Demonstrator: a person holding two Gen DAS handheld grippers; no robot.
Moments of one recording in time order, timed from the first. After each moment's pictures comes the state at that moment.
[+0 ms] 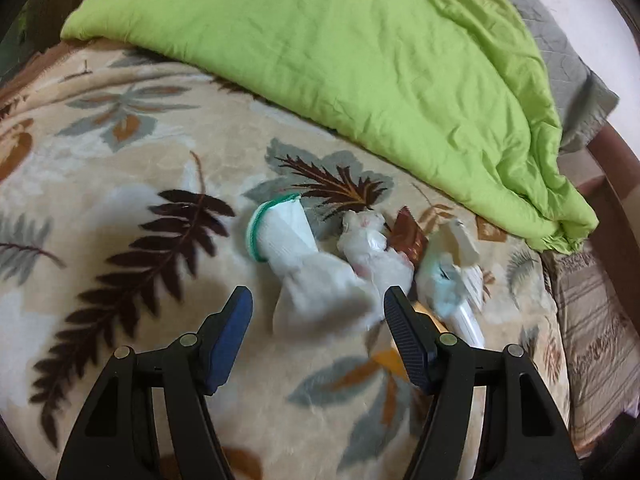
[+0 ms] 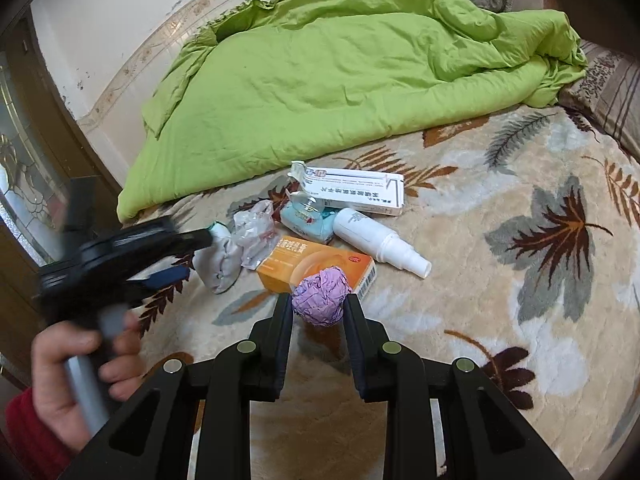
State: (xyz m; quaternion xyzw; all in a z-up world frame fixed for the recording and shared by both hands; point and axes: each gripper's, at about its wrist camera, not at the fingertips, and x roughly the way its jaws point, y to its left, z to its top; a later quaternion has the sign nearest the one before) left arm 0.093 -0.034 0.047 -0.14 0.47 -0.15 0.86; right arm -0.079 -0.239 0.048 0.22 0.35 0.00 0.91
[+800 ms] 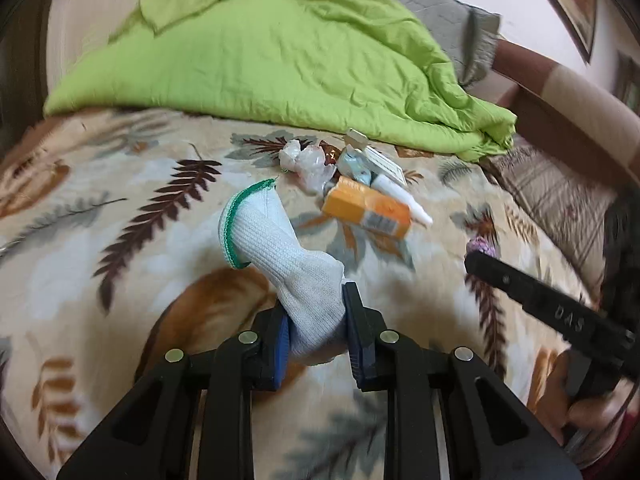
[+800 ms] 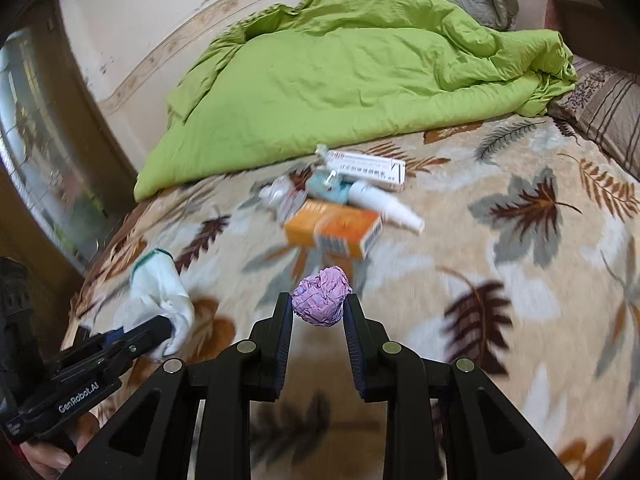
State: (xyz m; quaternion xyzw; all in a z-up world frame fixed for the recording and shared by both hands) left arm -0.108 0.000 0.072 -0.01 0.38 -0.24 0.89; right arm -0.157 -0.206 0.061 0.18 0.34 0.01 0.92
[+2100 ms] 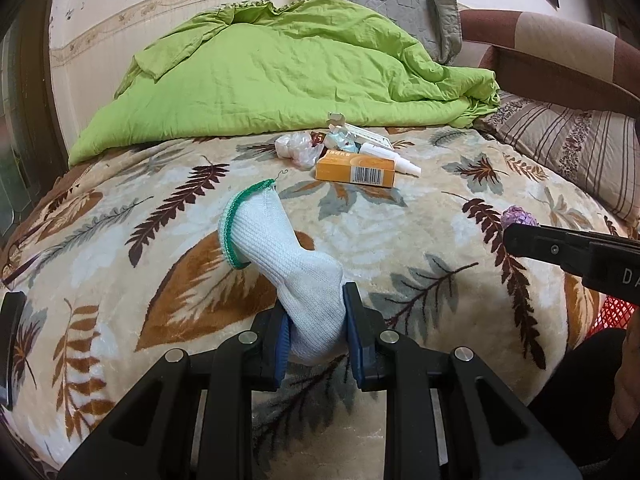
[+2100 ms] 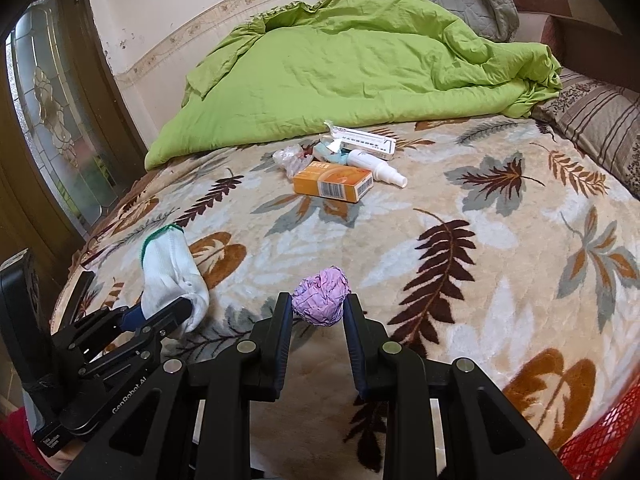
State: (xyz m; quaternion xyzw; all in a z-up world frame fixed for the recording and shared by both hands) left arm -0.187 -0.010 0.042 0.09 0.32 -0.22 0.92; right arm -0.235 -0.188 0.055 0.14 0.35 0.01 0.93
